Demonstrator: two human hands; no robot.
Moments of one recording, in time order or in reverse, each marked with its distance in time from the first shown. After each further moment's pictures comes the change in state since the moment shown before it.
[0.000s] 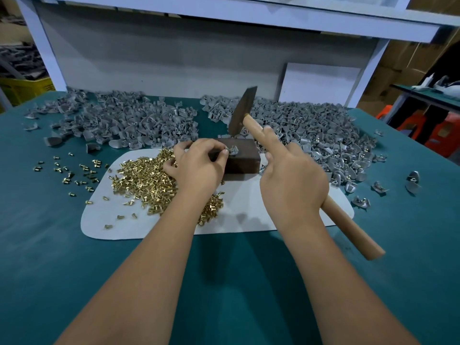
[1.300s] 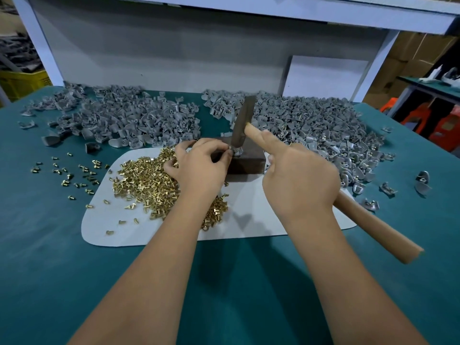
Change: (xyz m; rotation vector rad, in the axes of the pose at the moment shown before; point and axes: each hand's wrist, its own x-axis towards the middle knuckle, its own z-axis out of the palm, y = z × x) left_hand 0.002 -0.004 -0.005 0.001 -0.047 0.051; right_hand 0.014 -0.006 -0.009 -0.152 -0.118 -0.063
